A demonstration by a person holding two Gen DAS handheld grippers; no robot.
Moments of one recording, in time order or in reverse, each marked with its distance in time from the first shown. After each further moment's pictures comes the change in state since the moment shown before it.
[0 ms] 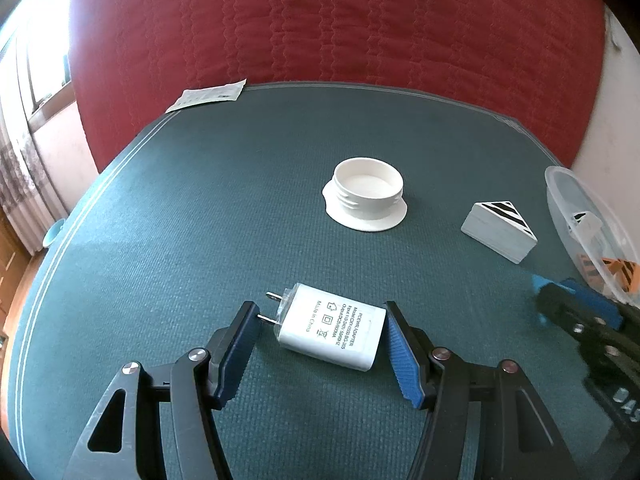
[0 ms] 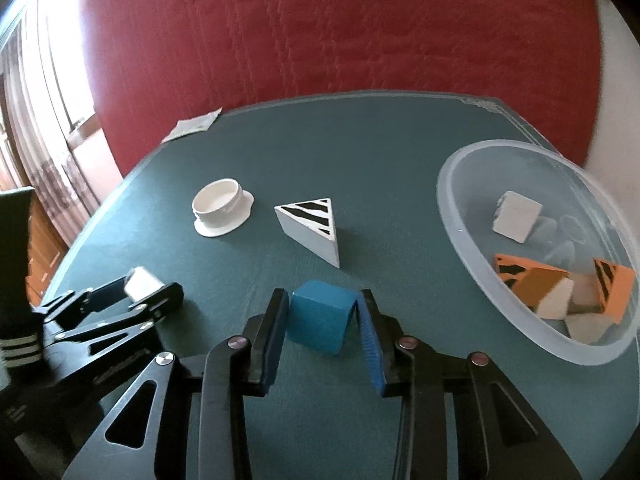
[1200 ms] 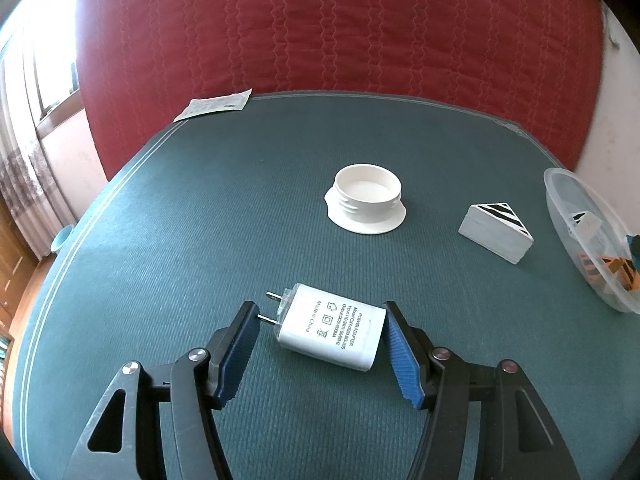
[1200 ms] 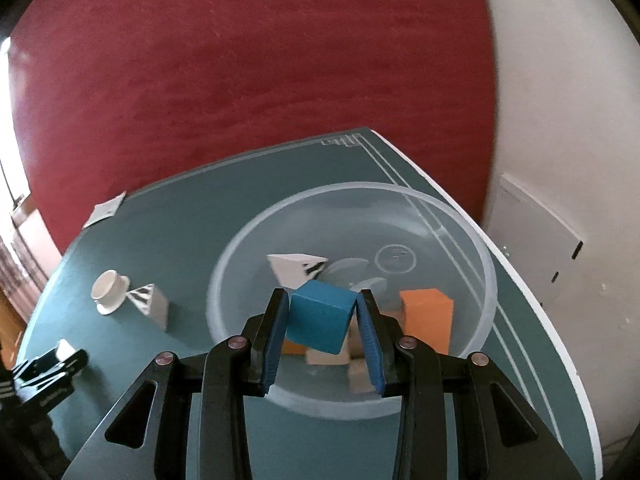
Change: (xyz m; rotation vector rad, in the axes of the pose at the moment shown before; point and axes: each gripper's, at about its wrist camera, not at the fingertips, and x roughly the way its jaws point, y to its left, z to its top) left arm -0.010 -0.006 -0.003 0.005 -0.030 0.028; right arm -0.049 -0.125 0.019 0.198 -0.149 -0.231
